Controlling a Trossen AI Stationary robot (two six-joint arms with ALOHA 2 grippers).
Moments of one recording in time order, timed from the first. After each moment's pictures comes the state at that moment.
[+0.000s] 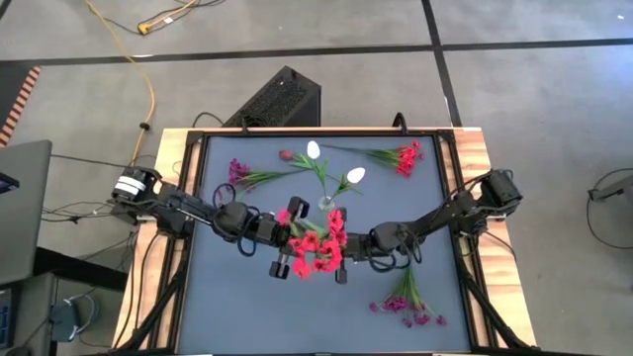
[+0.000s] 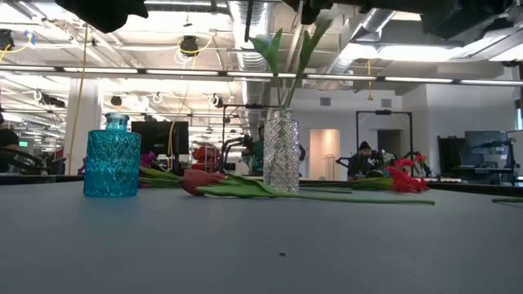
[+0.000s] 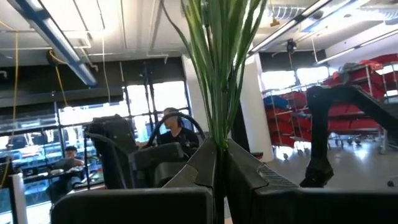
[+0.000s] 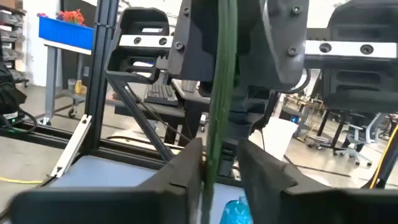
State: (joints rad) left arm -0.22 1.62 0.79 1.32 0.12 0.14; right arm 0.34 1.73 0.85 1.07 0.32 -0.27
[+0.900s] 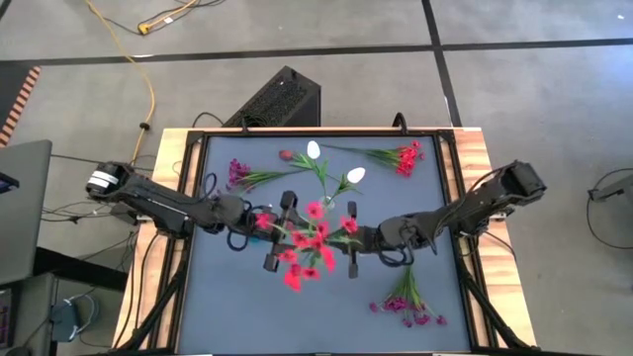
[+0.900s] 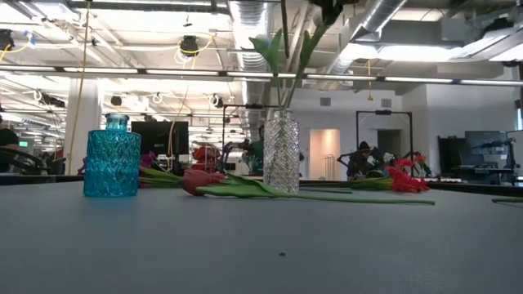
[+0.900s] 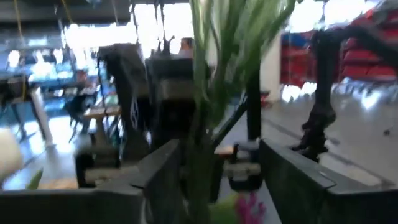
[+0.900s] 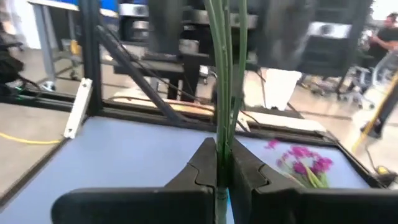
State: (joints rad) left arm -0.21 1.37 0.79 0.74 0.01 0.08; right arm 0.34 1.51 0.85 0.60 0.37 -0.12
